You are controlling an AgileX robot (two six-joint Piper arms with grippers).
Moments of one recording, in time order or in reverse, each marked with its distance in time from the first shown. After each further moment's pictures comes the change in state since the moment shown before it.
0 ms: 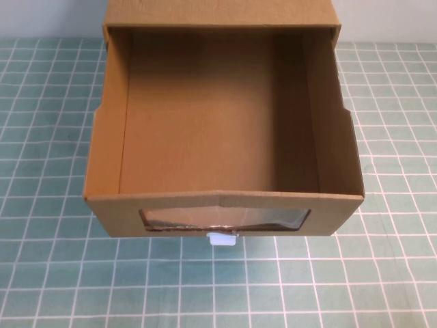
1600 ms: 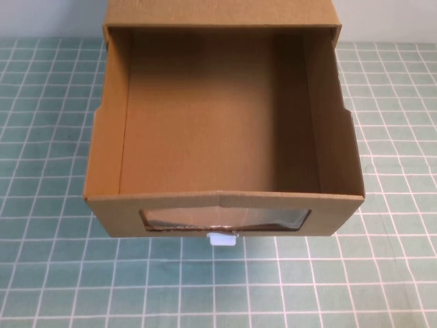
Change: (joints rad) right arm 0.000 0.000 0.000 0.000 0.000 0.000; left arm 0.000 0.067 -0.130 -0.509 -0.106 -0.126
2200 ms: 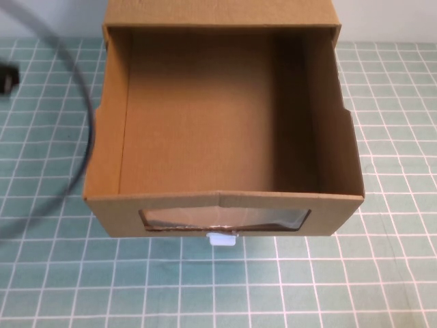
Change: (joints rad) right arm 0.000 0.000 0.000 0.000 0.000 0.000; left arm 0.000 0.997 -1.042 0.038 0.588 0.361
